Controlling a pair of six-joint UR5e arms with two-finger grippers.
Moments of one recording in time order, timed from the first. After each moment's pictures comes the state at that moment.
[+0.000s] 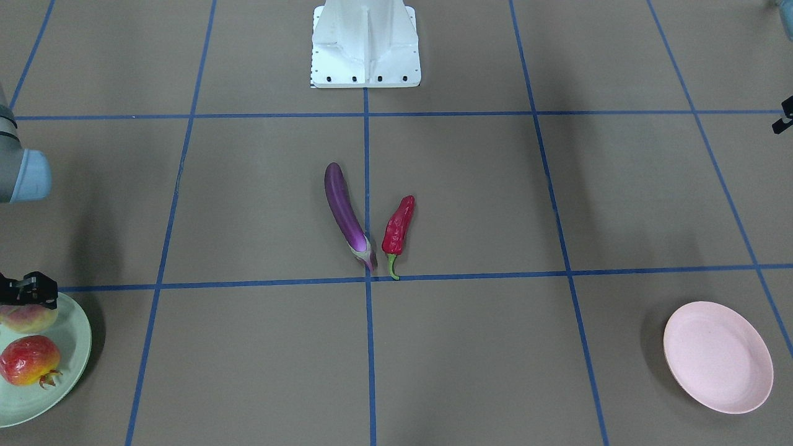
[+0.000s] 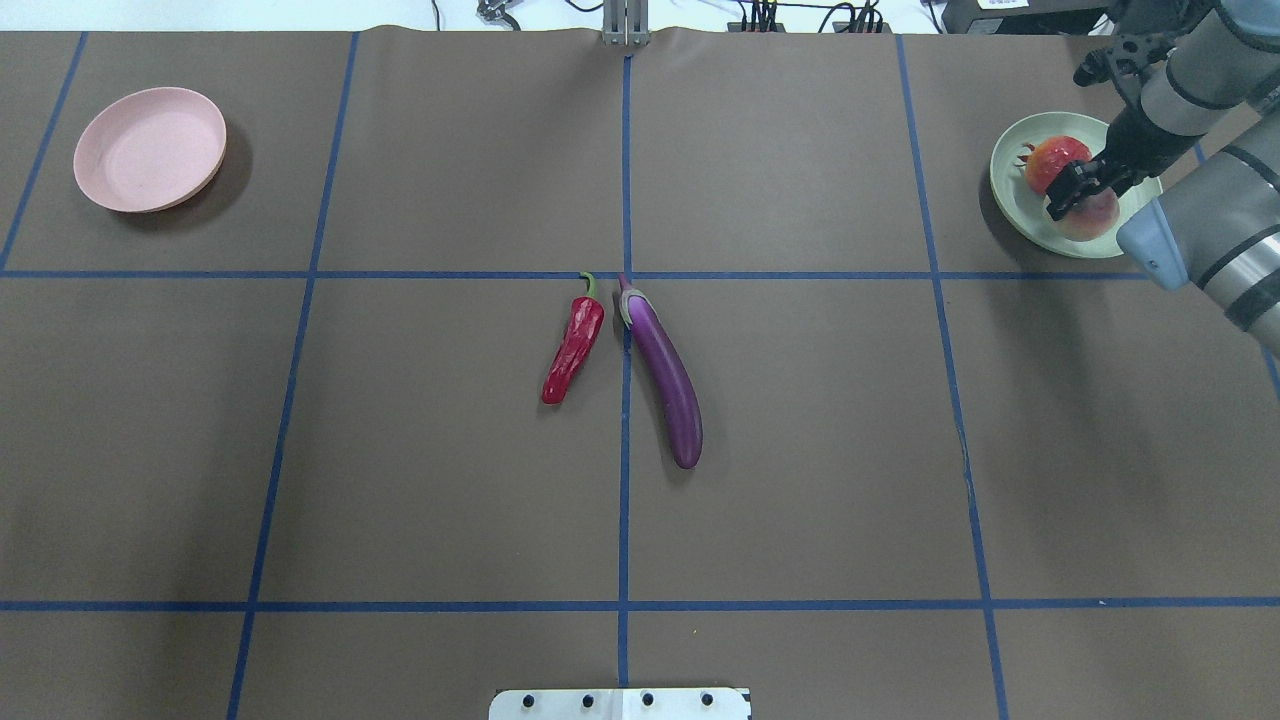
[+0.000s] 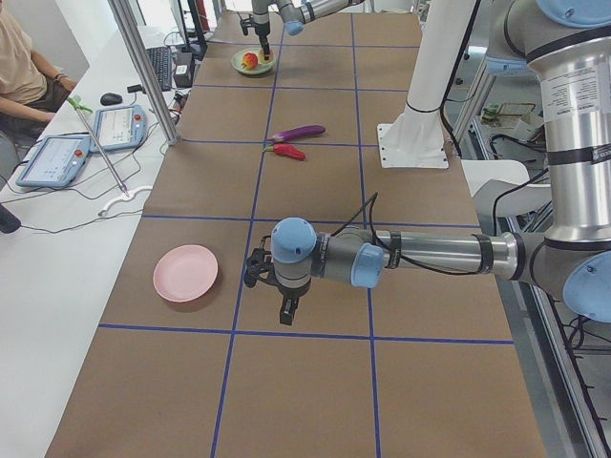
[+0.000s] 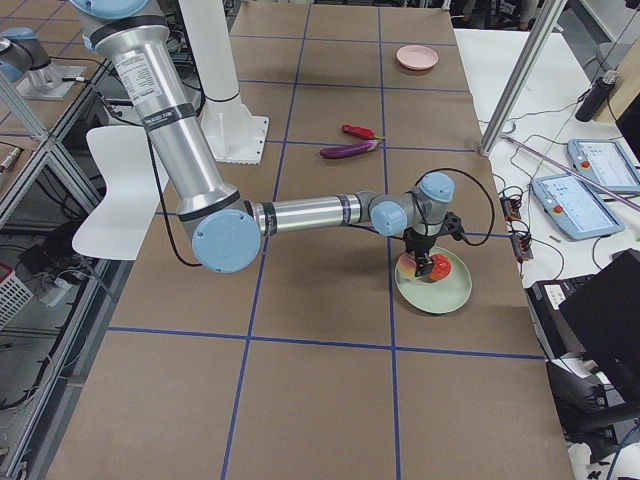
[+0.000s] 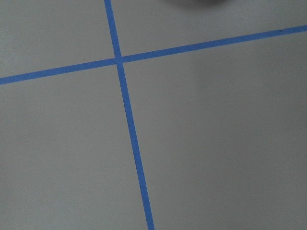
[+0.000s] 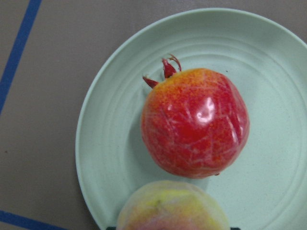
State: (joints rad) left arm -1.49 -1.37 -1.79 -1.73 -2.42 0.02; right arm 1.15 -1.16 1.26 -1.31 2.16 0.24
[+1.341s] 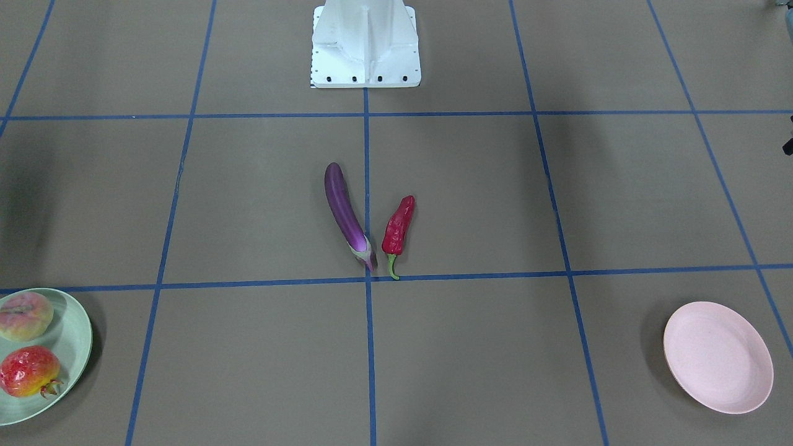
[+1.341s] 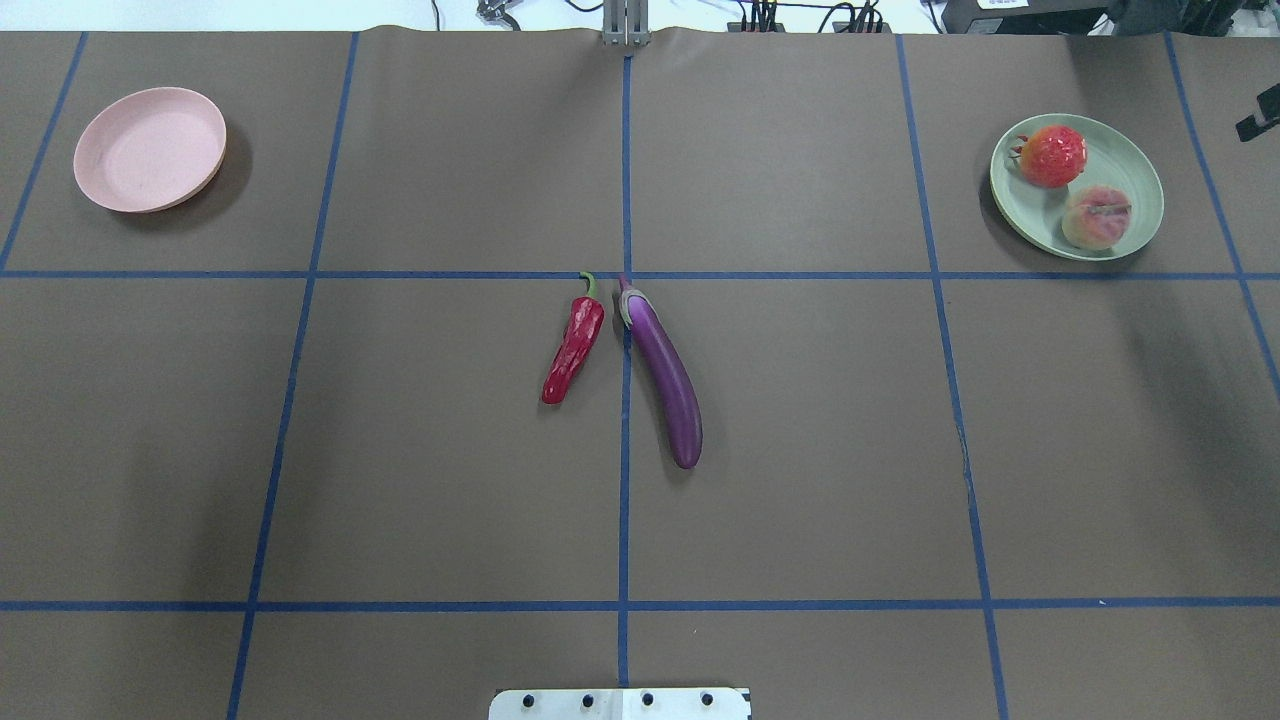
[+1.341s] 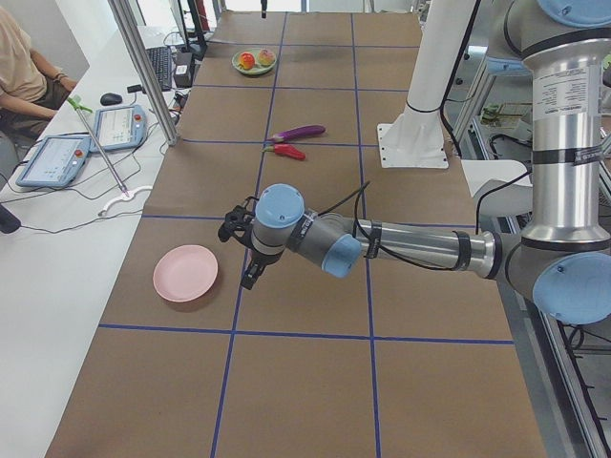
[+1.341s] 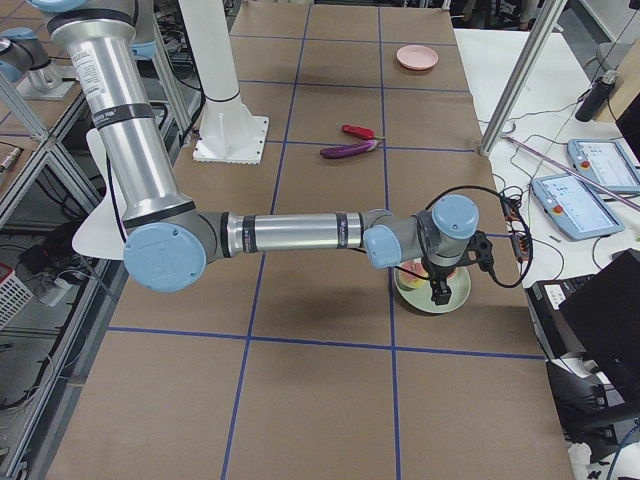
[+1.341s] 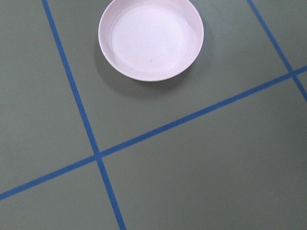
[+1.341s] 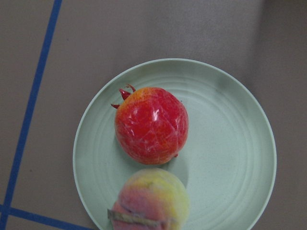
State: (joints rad) left arm -1.47 -1.50 -1.77 -2.00 -2.42 -0.13; right arm 1.50 -1.31 1.36 -1.33 2.42 0.13
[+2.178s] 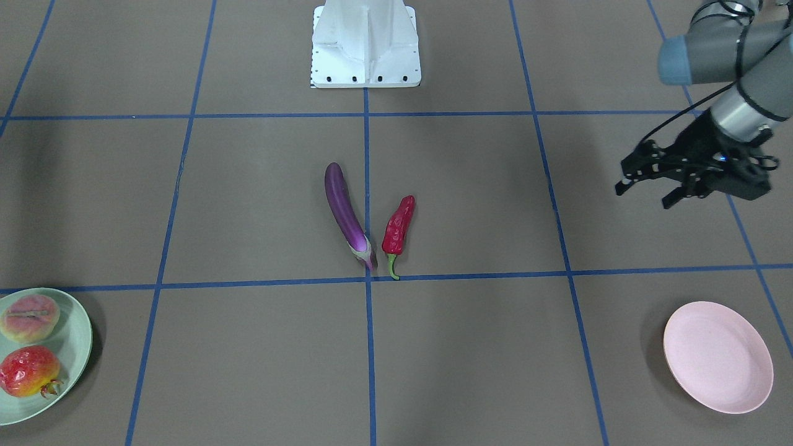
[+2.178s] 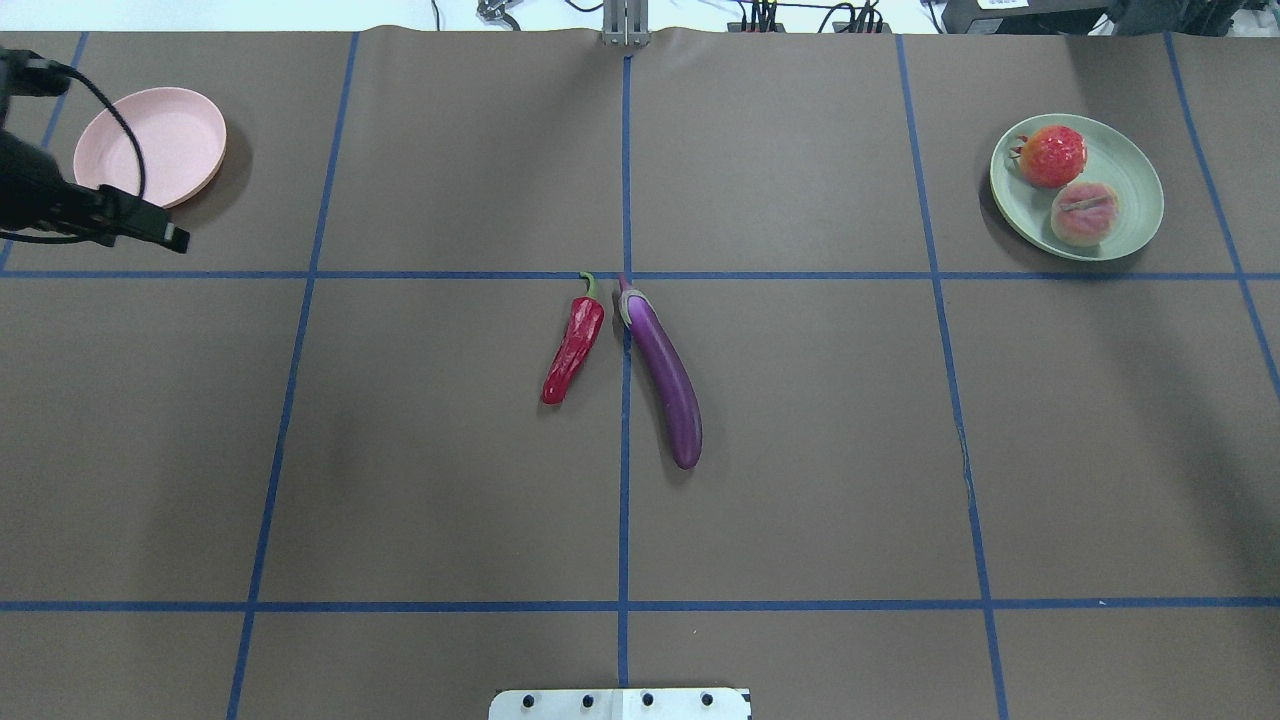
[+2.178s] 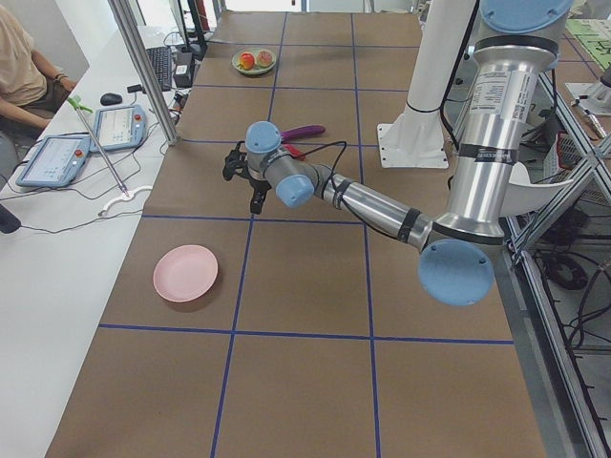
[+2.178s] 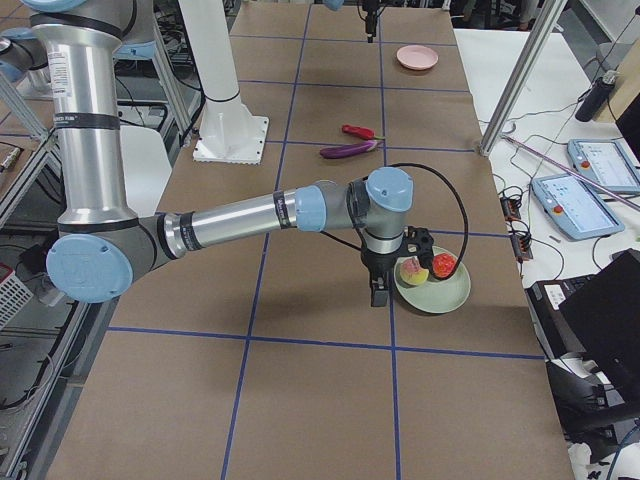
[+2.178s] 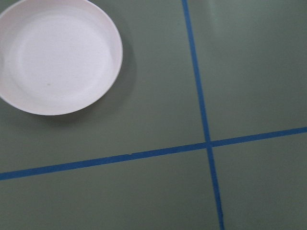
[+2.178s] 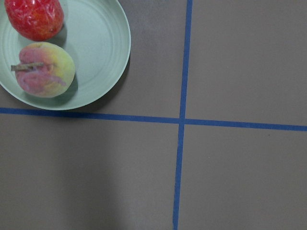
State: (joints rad) left arm -1.00 -1.79 -1.77 -2.01 -2.30 -0.72; right arm 1.50 -1.54 1.82 -1.75 2.25 0.05
